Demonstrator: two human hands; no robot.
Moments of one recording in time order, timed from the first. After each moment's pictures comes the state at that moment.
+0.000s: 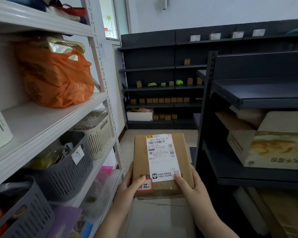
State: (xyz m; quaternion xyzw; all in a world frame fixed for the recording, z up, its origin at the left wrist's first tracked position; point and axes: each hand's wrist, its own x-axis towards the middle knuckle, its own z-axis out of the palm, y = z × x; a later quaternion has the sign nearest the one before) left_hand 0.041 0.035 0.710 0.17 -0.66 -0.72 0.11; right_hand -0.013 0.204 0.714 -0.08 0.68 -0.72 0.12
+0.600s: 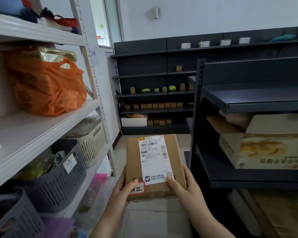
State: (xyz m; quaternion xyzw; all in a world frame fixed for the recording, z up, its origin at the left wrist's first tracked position) left_hand 0.034 0.037 0.713 0.16 -0.62 -0.76 0.10; right_hand -0.021 0.213 0.722 -0.12 0.70 -0.70 0.10
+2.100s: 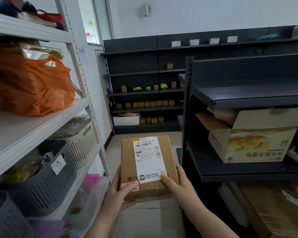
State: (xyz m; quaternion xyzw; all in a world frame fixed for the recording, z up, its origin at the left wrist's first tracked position) left_hand 0.033 0.050 0.707 0.16 -0.65 -0.73 0.08; right_hand -0.029 0.226 0.715 -0.12 0.70 -0.69 0.13
